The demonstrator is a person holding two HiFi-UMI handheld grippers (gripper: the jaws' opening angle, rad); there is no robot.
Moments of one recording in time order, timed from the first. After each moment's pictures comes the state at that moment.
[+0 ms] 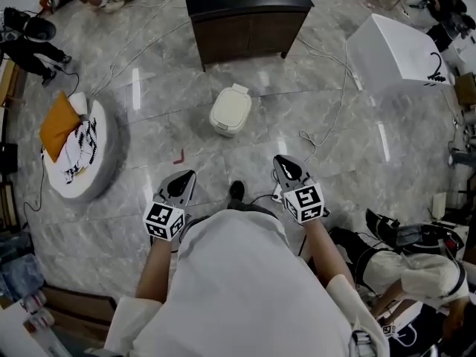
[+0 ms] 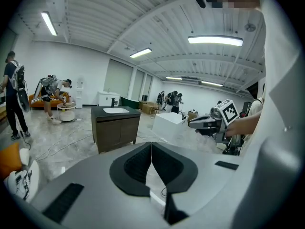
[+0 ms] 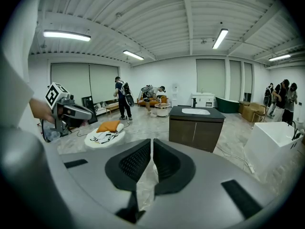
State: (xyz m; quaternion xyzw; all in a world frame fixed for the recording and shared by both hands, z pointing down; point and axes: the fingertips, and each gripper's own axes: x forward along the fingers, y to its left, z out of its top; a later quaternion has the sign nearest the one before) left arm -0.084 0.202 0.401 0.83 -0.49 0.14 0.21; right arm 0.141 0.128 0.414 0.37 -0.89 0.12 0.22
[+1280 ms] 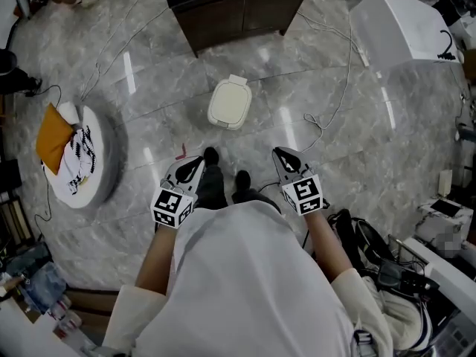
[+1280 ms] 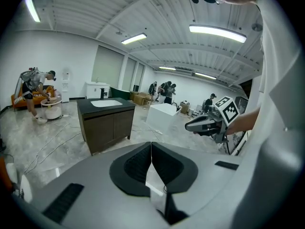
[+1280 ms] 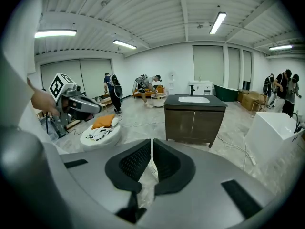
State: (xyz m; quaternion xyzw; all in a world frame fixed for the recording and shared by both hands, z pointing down) left arm -0.080 0.057 0.443 0.86 -0.42 0.19 0.23; right arm 0.117 0.027 0.472 0.37 -0.87 0.18 0.27
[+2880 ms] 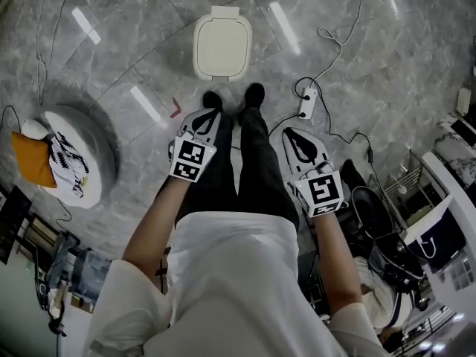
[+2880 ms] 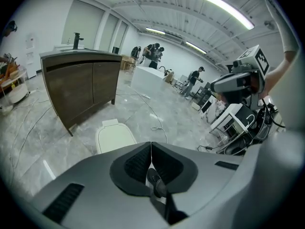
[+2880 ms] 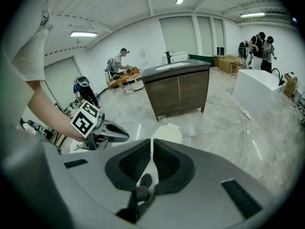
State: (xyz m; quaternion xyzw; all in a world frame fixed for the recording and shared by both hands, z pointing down) left arm -0.070 -0.027 0.733 0.86 -0.23 0.34 0.31; right arm 0.072 -0.002 0.616 0.45 -0.76 0.34 0.31
